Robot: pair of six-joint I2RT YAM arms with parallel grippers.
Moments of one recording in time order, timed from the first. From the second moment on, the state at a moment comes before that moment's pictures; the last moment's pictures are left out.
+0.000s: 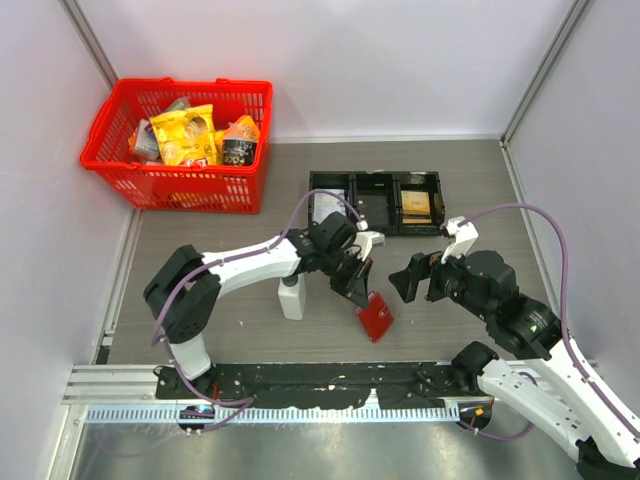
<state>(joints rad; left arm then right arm) -0.90 1.73 1.17 -0.32 0.66 -0.40 0.64 0.54 0.77 -0.65 0.04 0.37</state>
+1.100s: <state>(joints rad) -1.12 1.70 1.21 -0.61 -0.23 -0.56 0.64 0.60 0.69 -0.70 0.20 0.54</state>
